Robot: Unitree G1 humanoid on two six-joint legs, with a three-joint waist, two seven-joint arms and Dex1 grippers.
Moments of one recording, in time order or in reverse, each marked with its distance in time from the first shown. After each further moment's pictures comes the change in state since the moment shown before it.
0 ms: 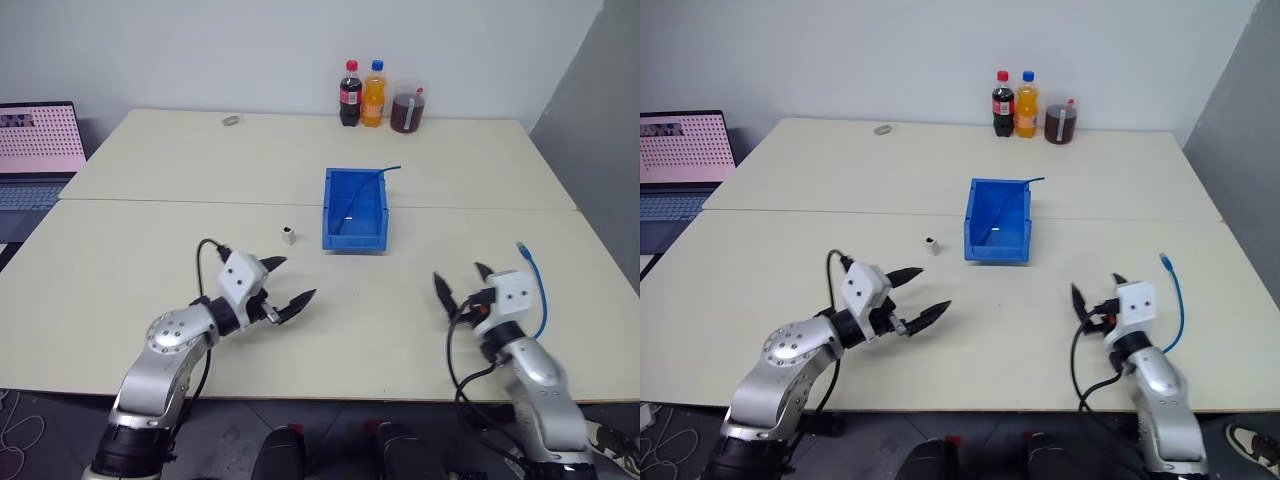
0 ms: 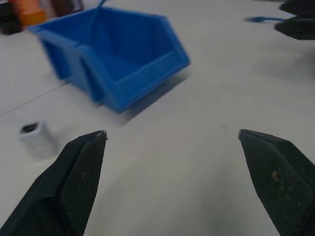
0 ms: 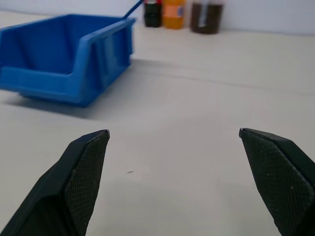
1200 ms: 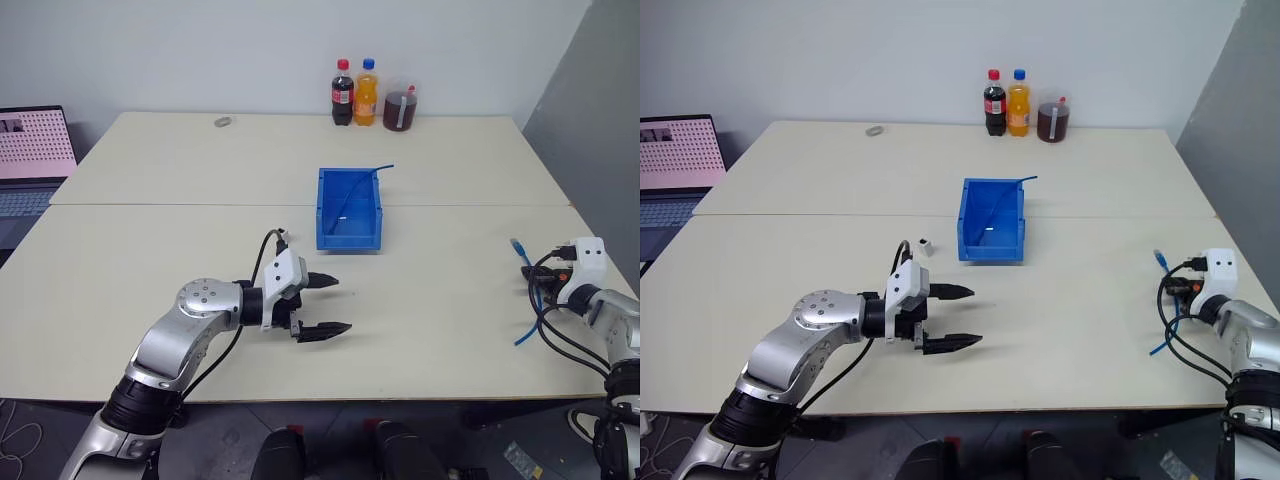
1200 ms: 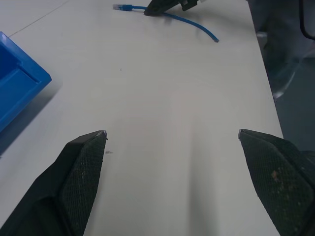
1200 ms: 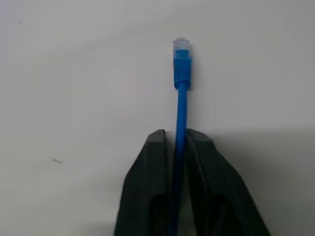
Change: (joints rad) left arm -0.170 0.071 -0.142 0.060 -0.052 0.105 -0.260; right arm -0.462 -0.430 -0.139 0.816 0.088 0.325 0.402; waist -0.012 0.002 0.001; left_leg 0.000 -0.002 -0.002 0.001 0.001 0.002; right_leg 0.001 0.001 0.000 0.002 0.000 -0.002
